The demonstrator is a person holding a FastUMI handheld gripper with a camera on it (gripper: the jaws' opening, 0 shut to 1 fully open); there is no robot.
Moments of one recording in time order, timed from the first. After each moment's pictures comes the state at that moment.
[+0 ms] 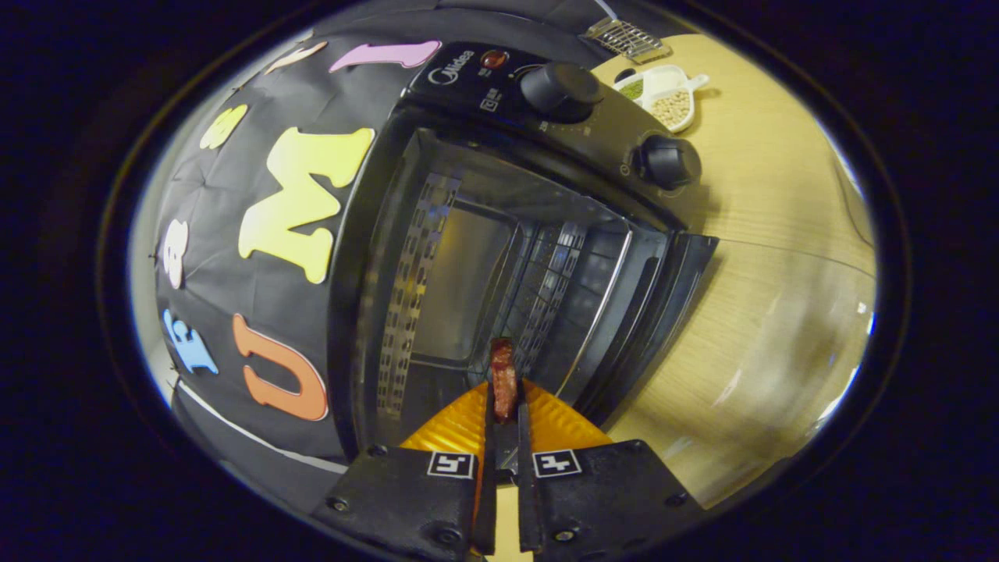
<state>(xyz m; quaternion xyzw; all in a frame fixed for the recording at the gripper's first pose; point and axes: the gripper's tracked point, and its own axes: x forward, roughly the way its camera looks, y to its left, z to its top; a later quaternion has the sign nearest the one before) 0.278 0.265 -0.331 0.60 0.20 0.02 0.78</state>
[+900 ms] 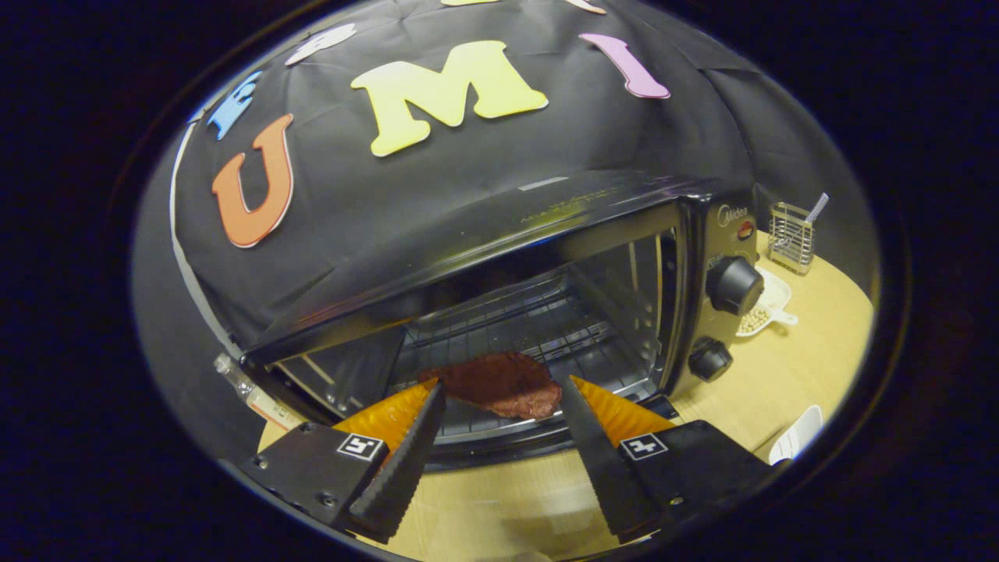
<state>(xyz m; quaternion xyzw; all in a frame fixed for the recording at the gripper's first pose) 0.256 0.241 -0.328 0.19 0.23 0.03 0.95</state>
